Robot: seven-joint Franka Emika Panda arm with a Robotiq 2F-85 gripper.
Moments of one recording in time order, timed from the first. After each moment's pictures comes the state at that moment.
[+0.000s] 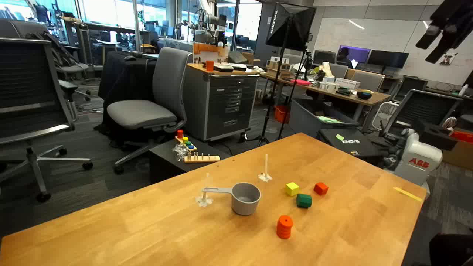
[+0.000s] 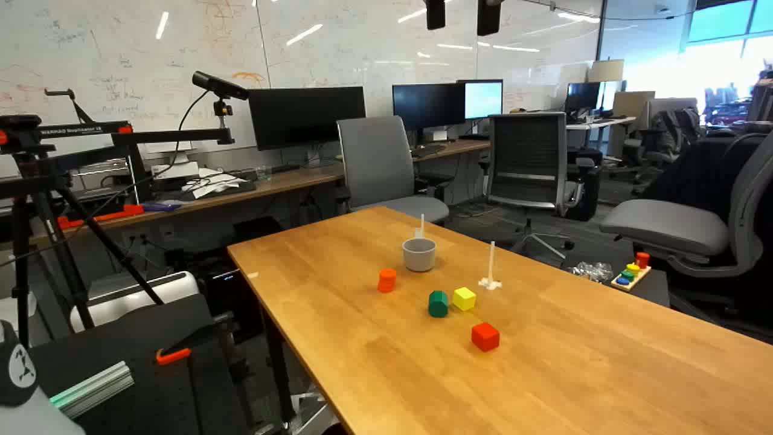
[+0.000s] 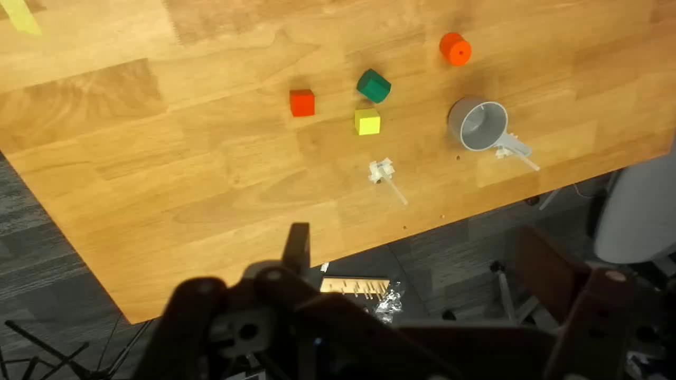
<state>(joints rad) -0.01 -0.36 -0.23 -2.24 0.18 2.07 -0.15</state>
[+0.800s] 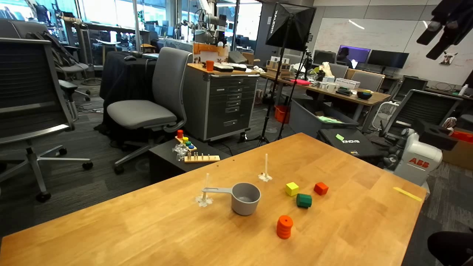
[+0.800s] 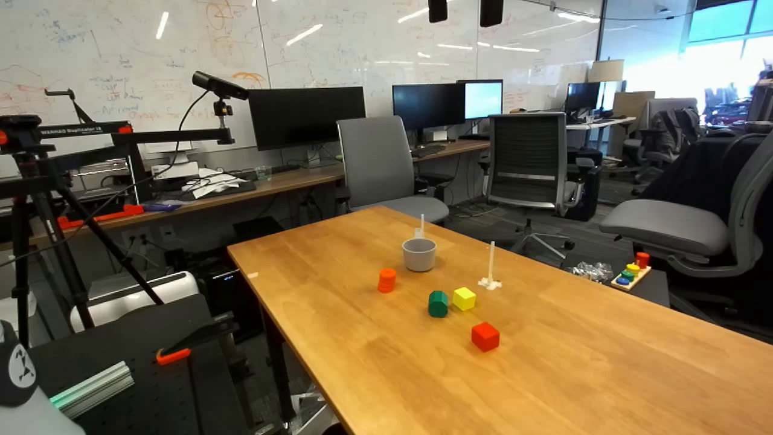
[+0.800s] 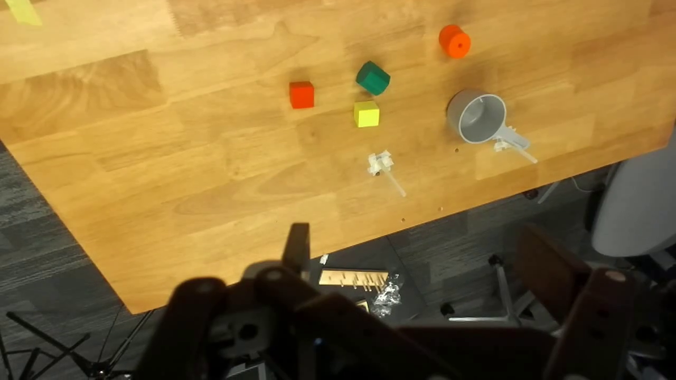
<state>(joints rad) -0.01 -0.36 -0.23 -2.23 0.18 2.07 -0.15</state>
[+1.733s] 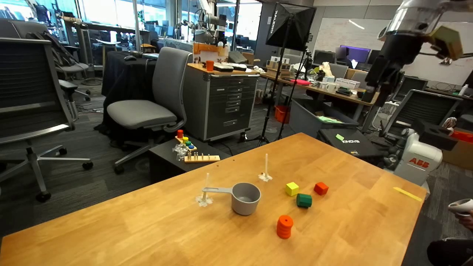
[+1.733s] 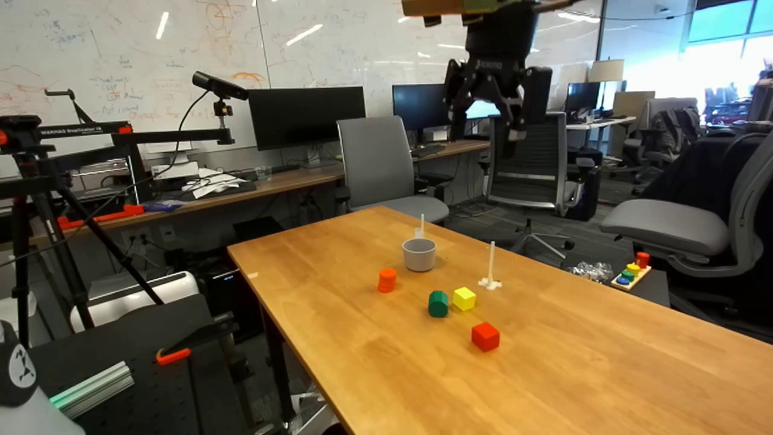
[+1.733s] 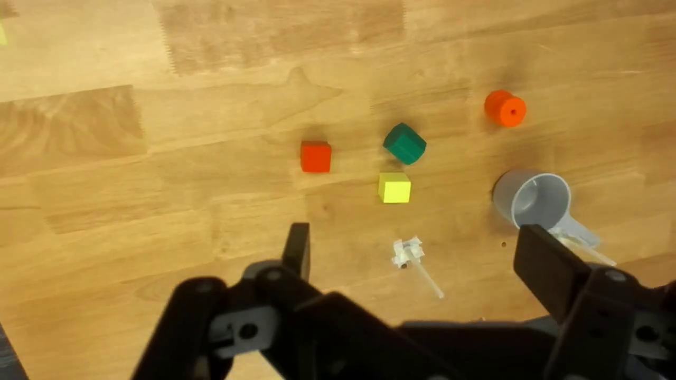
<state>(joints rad) -0.02 0.06 -0.17 -2.07 0.20 2.07 -0.21</state>
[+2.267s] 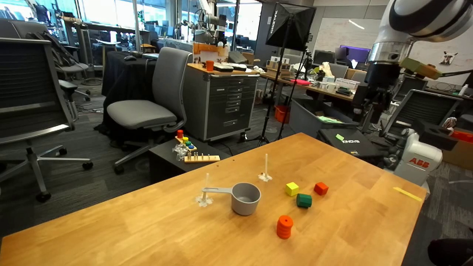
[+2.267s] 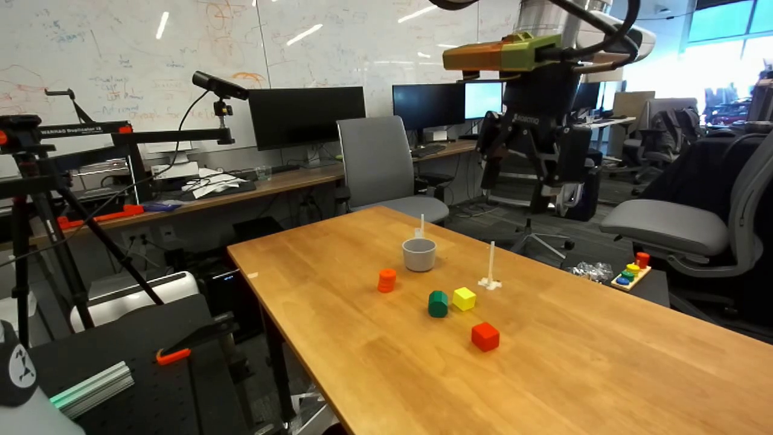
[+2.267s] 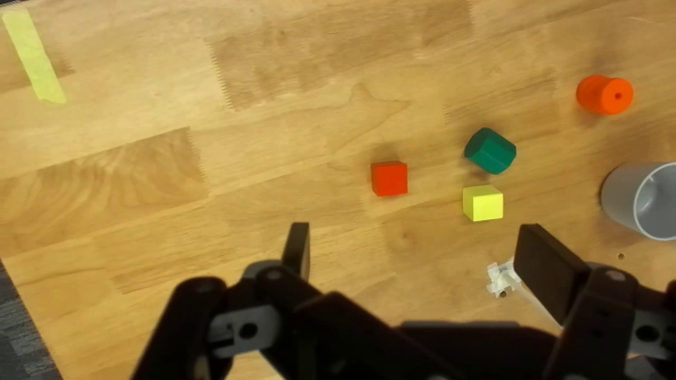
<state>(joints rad) -0.07 0.25 -0.17 -1.96 0.14 2.07 -0.10</state>
